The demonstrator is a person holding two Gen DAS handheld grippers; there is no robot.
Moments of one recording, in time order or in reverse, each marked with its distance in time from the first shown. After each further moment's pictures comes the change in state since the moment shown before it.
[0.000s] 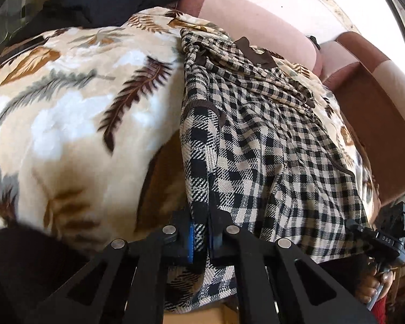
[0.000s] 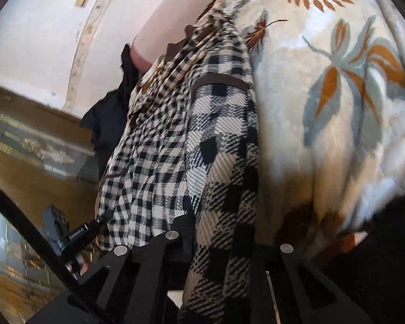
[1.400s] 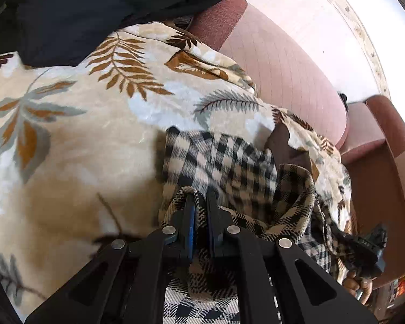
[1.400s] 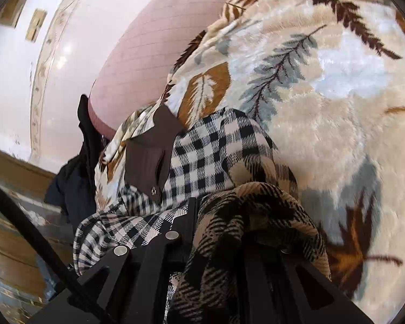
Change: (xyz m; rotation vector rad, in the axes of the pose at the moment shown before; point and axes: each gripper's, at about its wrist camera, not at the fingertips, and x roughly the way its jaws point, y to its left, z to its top) left arm 0.155 0.037 0.268 -0.201 -0.047 -0.089; right arm 0.147 -0.008 0.319 0.138 -0.116 -0.109
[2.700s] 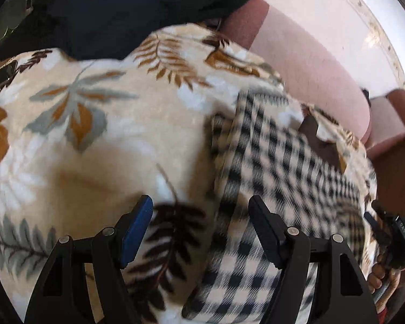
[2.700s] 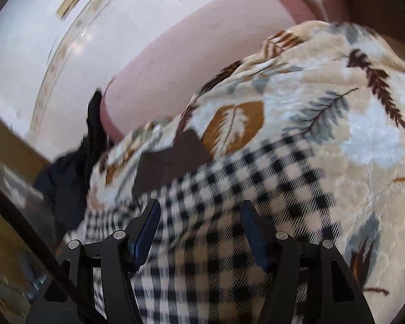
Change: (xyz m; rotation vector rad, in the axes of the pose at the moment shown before) left arm -0.028 0.023 -0.043 0.036 -0.013 0.179; right arm -0.007 0.072 -0.027 -0.311 -0.097 -0.112
